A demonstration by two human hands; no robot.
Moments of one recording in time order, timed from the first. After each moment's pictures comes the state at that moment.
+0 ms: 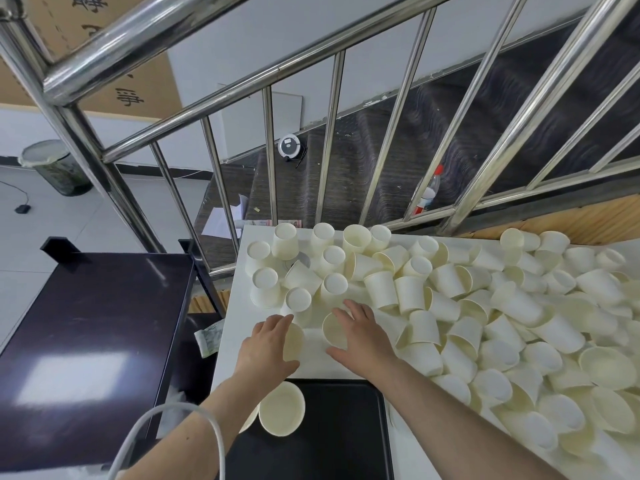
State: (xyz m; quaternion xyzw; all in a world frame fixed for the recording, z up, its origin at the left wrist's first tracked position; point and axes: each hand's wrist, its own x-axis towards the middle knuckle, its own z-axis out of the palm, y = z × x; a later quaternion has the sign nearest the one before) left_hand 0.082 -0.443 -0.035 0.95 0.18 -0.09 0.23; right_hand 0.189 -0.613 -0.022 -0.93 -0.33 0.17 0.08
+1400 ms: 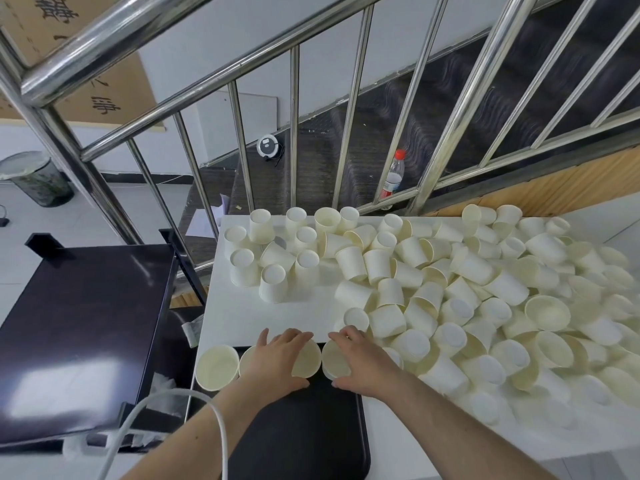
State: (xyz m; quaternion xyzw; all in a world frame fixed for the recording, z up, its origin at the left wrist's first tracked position) left_hand 0.040 -0.514 -0.033 0.97 0.02 -0.16 0.18; right_hand 0.121 -0.698 -0.016 -0.90 -0.35 0.25 0.09
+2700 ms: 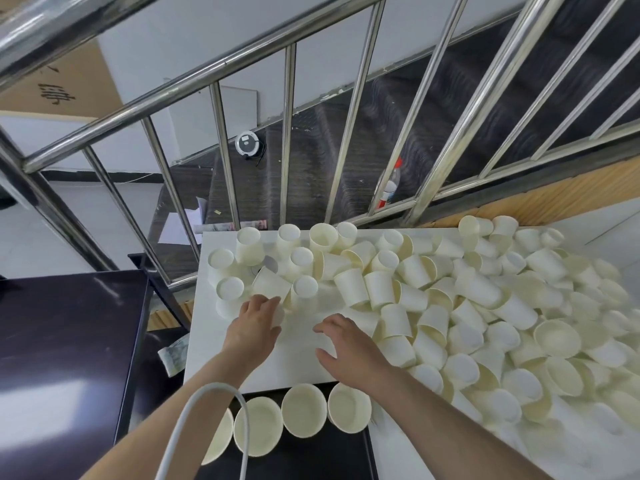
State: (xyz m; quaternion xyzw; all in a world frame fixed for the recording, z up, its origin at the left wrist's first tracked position) left_hand 0.143 -0.433 -0.046 0.96 0.12 -0.06 0.24; right_hand 0.181 -0.634 -0.003 -0.91 -0.30 0.21 0.18
